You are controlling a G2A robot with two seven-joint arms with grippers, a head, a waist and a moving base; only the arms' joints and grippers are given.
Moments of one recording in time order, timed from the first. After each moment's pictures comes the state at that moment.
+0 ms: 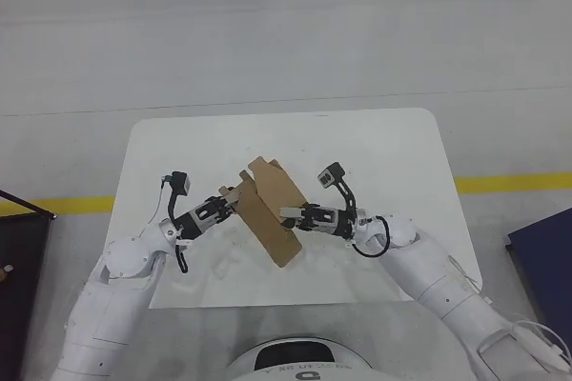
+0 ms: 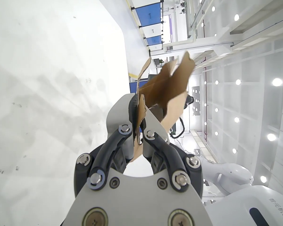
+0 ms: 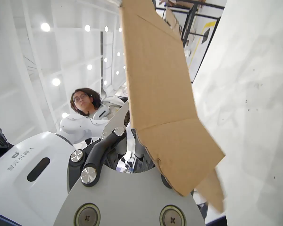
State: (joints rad) left arm 1.48 -1.11 -1.34 -1.62 -0.26 -0.19 -0.72; right arm -1.19 -1.15 0.91 -1.30 0.65 -0.52 1.02
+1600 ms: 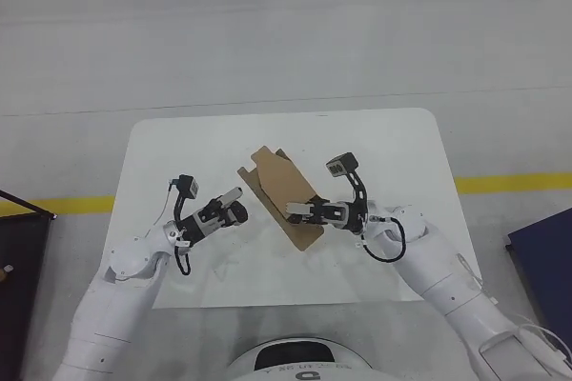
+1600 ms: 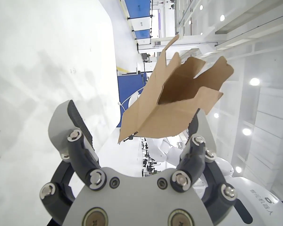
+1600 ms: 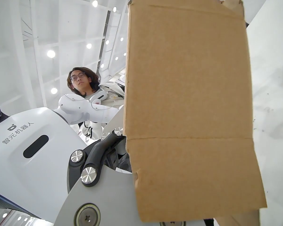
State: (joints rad) left arm 1.47 -1.11 -1.31 -1.57 -0.36 -0.22 -0.79; right arm -1.21 -1.15 1.03 -1.38 0.61 -0.67 1.06
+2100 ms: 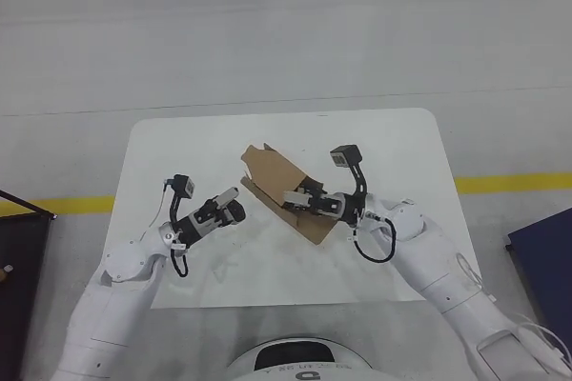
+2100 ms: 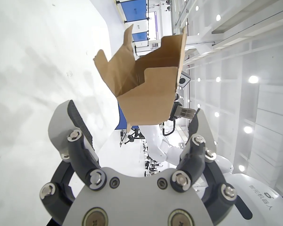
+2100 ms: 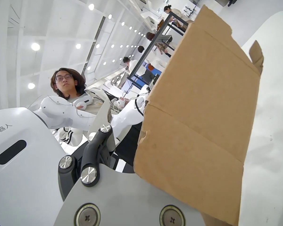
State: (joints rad) left arm 1.50 -1.10 -1.33 -1.61 -0.36 -0.24 -0.78; right arm -1.19 -1.17 1.02 -1.40 0.42 -0.74 0.88
